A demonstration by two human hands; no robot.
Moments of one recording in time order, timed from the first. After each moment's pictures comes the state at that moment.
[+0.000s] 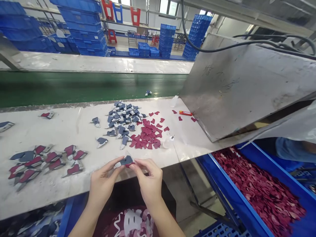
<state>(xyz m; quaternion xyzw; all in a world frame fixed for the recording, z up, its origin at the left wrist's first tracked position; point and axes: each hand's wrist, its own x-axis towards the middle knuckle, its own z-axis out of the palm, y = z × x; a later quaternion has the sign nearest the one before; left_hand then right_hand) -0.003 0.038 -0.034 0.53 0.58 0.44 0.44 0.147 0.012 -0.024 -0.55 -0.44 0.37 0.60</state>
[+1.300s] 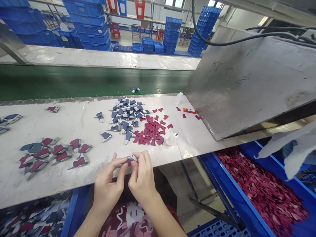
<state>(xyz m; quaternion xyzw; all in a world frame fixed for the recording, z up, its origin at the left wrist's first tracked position) 0.013 0.018 -0.013 0.65 0.51 0.50 0.26 0.131 0.014 -0.012 -0.57 -0.63 0.20 0.49</state>
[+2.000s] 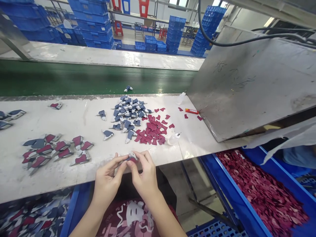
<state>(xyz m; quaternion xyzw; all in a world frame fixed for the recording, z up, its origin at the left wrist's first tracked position) 0.004 0.022 -0.026 0.58 0.55 0.47 0.38 0.136 0.015 -0.023 -0.56 -0.60 0.32 0.48</state>
